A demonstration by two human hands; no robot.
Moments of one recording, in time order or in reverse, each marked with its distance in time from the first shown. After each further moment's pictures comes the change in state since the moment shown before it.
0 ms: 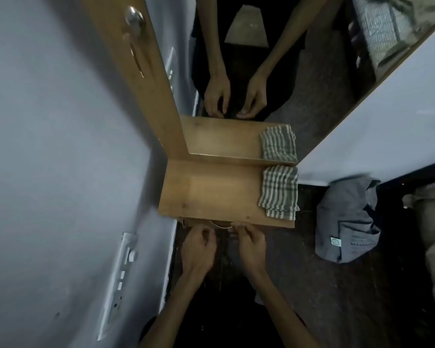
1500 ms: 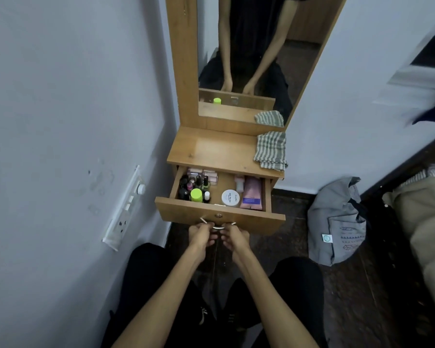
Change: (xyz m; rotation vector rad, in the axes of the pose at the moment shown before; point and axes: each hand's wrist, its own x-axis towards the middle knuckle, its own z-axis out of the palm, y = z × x) left_hand -0.073 -0.116 0.079 -0.839 -0.095 -0.408; right_hand -0.068 0.144 -0.007 0.256 -0.093 0.273
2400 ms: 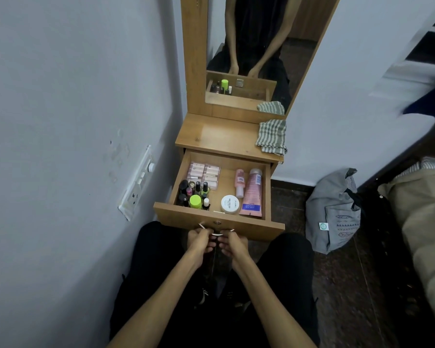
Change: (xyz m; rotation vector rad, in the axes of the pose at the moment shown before) left_hand -0.049 -0.065 -0.047 0.091 0.010 -0.014; right_hand -0.053 0.069 -0.034 -0.072 -0.034 0.033
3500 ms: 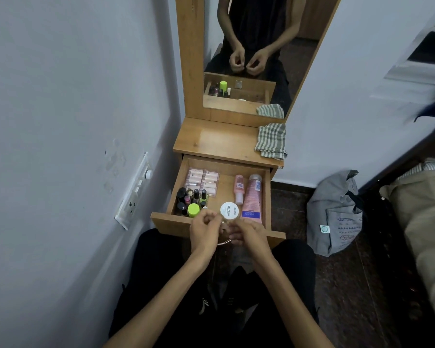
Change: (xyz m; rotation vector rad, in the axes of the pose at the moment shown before) left_hand -0.069 0.067 0.012 0.065 0.001 0.459; right_hand -0.040 -0.067 -0.029 -0.069 -0.238 -0.298
